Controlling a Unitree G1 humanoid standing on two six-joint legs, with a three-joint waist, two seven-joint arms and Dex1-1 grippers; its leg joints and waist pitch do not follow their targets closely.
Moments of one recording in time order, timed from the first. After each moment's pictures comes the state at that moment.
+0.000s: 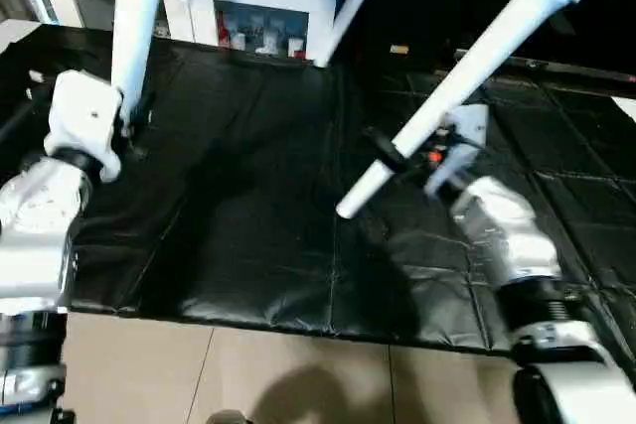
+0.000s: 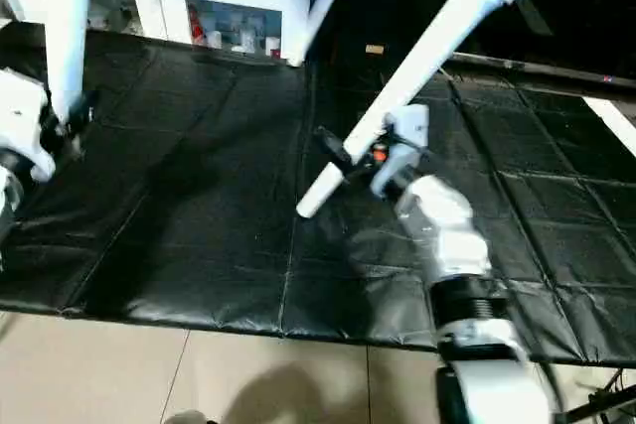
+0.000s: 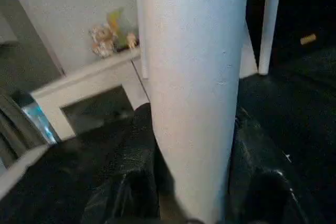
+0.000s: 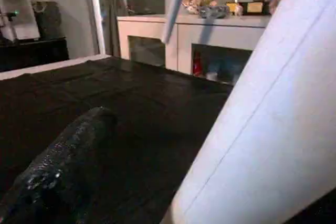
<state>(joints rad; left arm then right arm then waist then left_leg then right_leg) -0.39 0.52 0.19 0.16 -0.02 0.08 -0.36 -0.61 -0.22 -0.07 0.55 0.37 0.03 0.69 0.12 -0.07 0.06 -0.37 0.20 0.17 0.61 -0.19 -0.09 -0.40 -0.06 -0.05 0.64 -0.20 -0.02</state>
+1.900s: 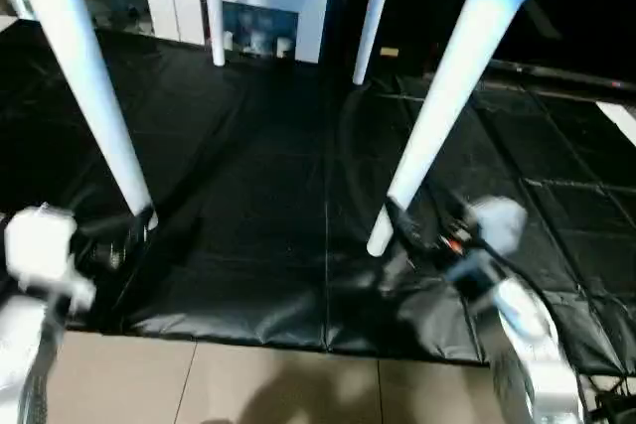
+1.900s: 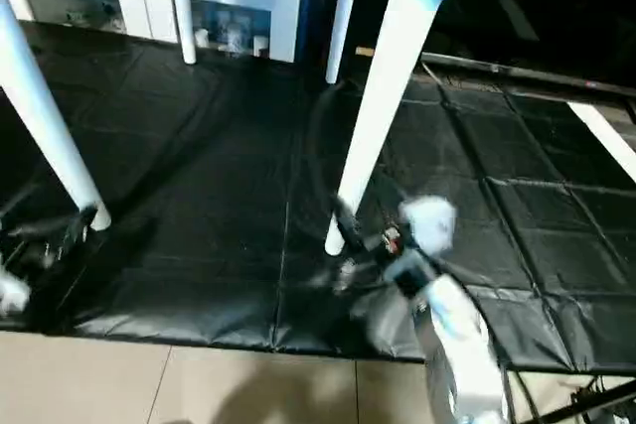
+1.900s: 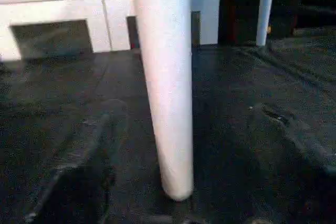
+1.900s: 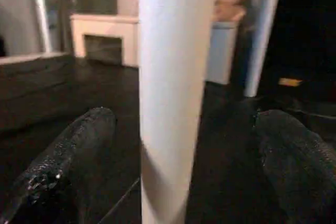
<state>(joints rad) 0.17 0.40 0.34 -0.09 -0.32 -0.06 -0.44 0.02 -0.08 -0.02 -0.05 0.26 -0.09 0.44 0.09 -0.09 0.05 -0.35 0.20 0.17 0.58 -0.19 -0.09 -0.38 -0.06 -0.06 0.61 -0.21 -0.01</state>
